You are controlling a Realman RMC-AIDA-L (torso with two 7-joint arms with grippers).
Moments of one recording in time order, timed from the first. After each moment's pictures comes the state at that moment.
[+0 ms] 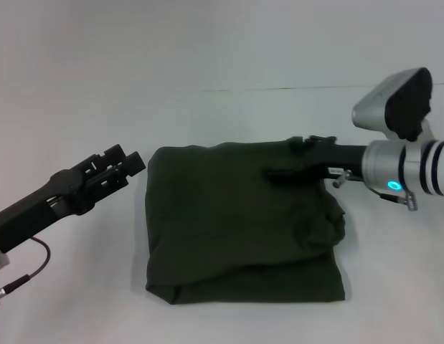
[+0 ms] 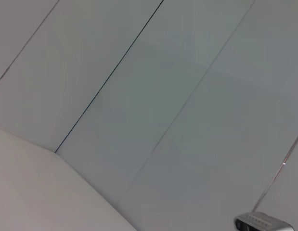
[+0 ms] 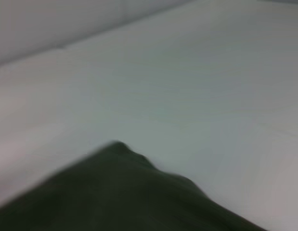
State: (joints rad) left arm -0.38 -2.04 0.87 0.38 1.36 1.58 -1.41; right arm 0.78 2.09 -0.85 -0.39 -1.97 -0.86 1.42
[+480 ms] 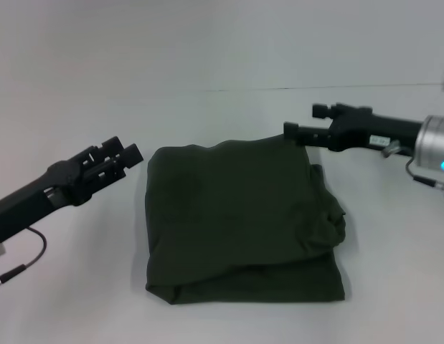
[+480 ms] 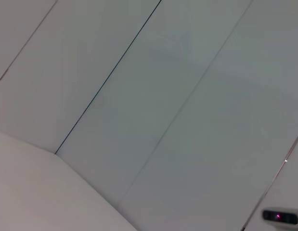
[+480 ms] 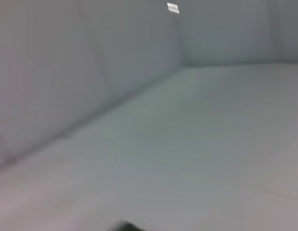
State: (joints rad) left arm -0.40 -2.03 0.87 0.38 1.36 1.58 -1.42; right arm 0.65 2.04 -0.81 -0.53 -1.78 -1.15 1.50
